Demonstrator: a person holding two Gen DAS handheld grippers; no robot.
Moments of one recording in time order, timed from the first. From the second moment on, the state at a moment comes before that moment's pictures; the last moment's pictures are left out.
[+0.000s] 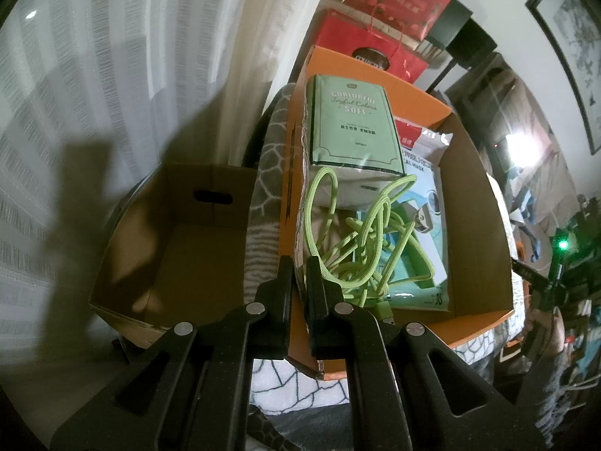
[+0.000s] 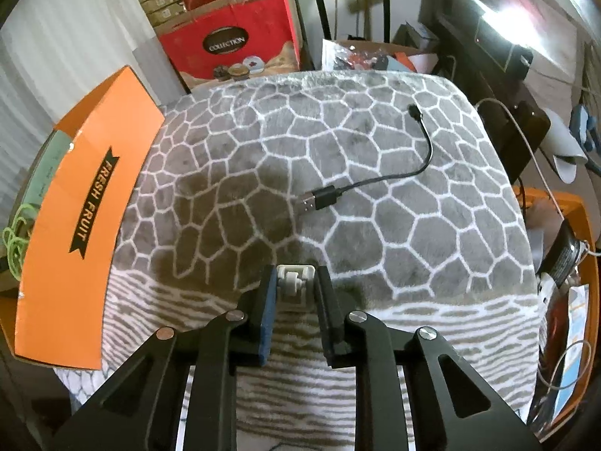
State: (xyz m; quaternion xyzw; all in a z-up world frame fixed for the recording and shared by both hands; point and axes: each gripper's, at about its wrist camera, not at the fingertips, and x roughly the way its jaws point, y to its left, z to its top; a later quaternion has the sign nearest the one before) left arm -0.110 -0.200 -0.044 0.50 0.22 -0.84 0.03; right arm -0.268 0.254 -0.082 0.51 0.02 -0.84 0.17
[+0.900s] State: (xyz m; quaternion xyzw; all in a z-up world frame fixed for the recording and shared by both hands) left arm -0.109 -0.201 -0.044 0.50 0.22 -0.84 0.04; right arm -0.215 0.167 0.011 0.42 0.09 -0.86 0.27
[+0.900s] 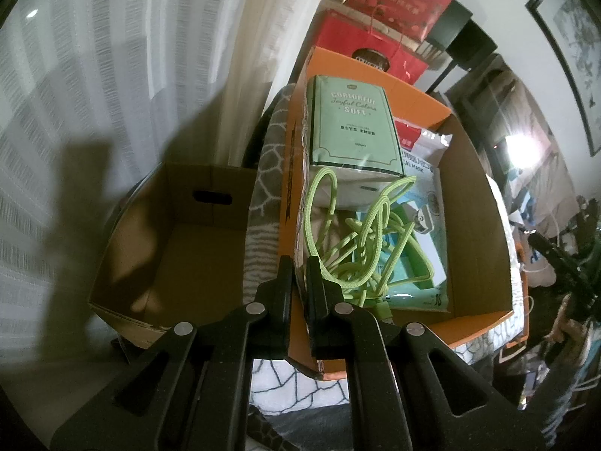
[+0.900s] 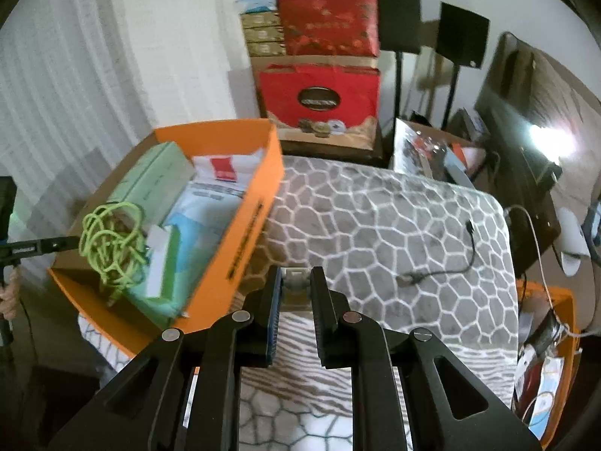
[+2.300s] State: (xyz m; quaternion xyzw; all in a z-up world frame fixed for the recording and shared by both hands) left arm -0.108 -0.206 -0.046 0.49 0.23 -0.84 0.03; right arm -0.196 0.015 -0.057 0.49 0.16 -0.77 0.37
